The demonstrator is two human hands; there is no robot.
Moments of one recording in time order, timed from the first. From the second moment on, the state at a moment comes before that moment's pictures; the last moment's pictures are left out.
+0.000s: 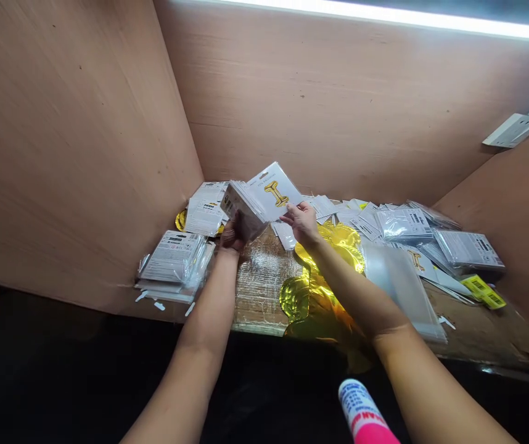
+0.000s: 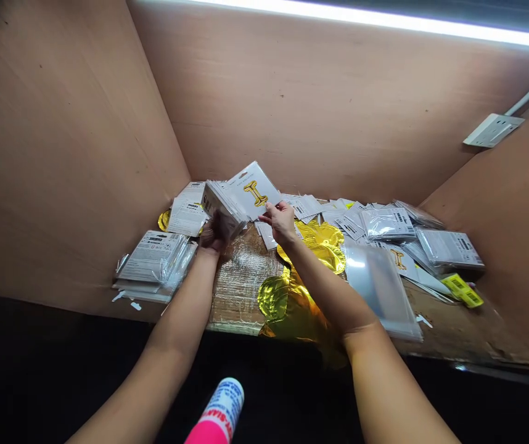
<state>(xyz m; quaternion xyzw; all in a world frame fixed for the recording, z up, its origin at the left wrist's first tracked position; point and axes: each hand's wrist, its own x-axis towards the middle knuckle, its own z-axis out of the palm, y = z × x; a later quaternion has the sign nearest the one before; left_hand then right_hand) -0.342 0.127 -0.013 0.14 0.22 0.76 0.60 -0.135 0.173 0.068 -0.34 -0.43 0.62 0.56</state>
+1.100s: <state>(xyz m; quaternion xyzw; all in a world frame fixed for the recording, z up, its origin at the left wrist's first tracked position) -0.323 0.135 -0.008 0.15 0.32 0.77 0.53 -0.112 0.170 0.050 -0.43 -0.41 0.72 0.35</state>
